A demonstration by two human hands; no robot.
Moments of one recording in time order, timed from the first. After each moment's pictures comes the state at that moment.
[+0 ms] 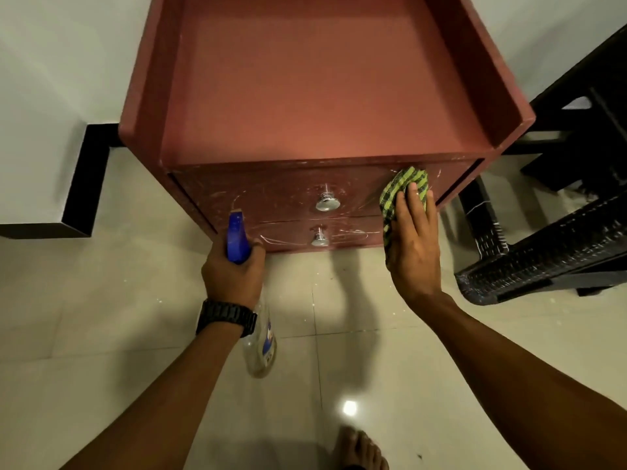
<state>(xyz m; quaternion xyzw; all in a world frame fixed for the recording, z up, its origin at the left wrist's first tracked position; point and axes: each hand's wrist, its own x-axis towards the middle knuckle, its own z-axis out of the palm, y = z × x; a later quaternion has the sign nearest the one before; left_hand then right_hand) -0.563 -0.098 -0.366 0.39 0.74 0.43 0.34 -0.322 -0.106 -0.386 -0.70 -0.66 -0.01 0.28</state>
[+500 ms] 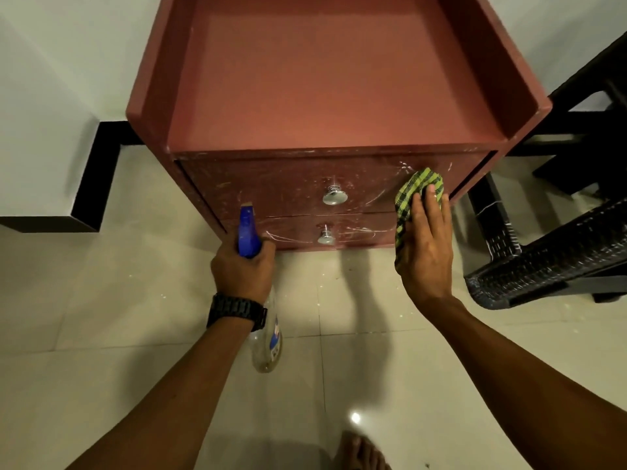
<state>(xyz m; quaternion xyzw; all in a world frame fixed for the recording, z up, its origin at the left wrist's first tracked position) -0.559 -0.103 -0.380 0.42 0.72 0.45 0.31 -0.320 -0.118 -0.399 -0.72 -0.63 0.01 0.29</state>
